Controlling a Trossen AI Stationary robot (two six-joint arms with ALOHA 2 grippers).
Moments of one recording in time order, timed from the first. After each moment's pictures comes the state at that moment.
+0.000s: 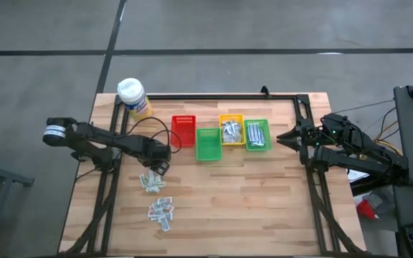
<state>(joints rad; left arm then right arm) 0.03 1.35 0.62 -0.75 -0.06 -0.98 -0.37 0.28 0.51 -0.54 -0.29 0.26</state>
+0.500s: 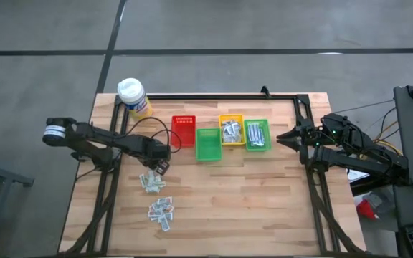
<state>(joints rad) 0.03 1.34 0.62 -0.75 -0.07 -0.98 -0.37 0.28 0.51 -0.54 -0.29 0.26</state>
